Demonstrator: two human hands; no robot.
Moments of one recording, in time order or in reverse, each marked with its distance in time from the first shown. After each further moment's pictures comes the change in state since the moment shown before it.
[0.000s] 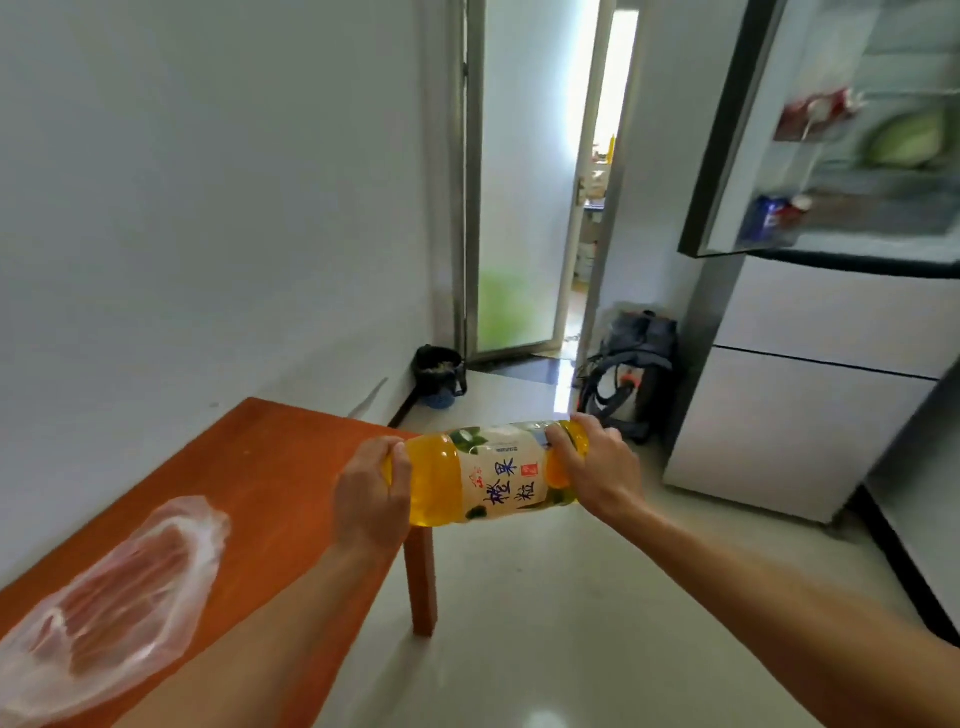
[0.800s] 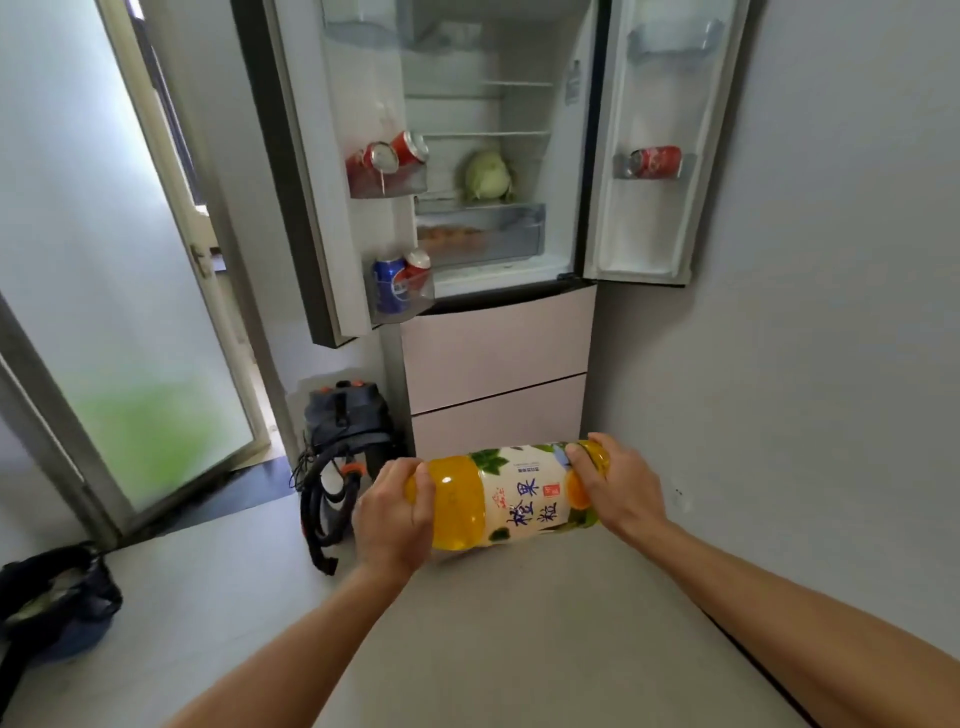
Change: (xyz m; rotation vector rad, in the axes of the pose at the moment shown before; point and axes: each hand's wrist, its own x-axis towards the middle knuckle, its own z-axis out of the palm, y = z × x) left_hand 0.175 0.308 0.528 -0.446 -0.445 0.301; right_hand 0.231 0.386 -0.273 -0.200 0.530 0.559
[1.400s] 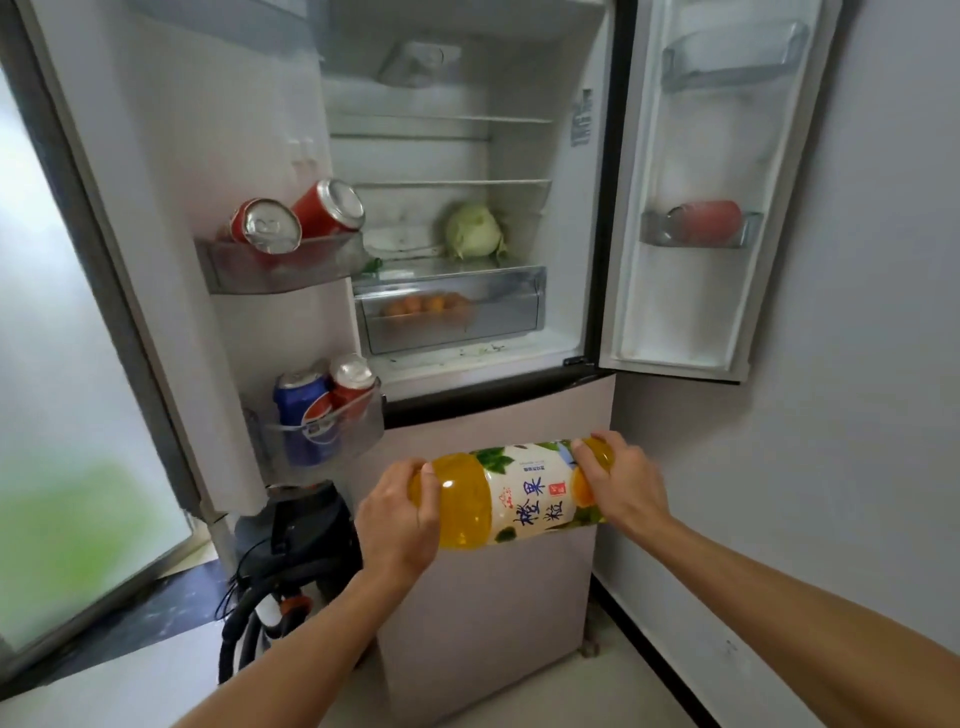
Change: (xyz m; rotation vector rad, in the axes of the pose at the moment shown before) left_hand 0.310 -0.032 0.219 -0.024 0.016 0.029; right_hand 0.376 -0.004 0.067 0.058 0.083 -0.059
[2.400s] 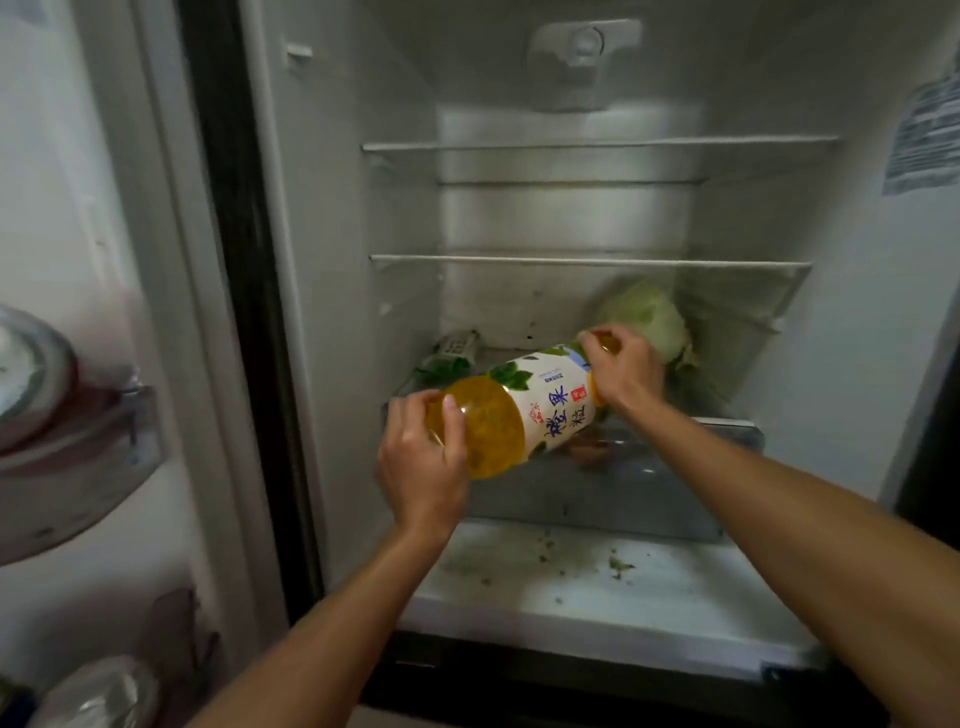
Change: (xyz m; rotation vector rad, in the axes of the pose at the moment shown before) left_hand 0.412 -0.029 0.184 0.210 0.693 -0.118; right_hand 0.565 -0.165 0.185 0.461 -0.139 -0.387
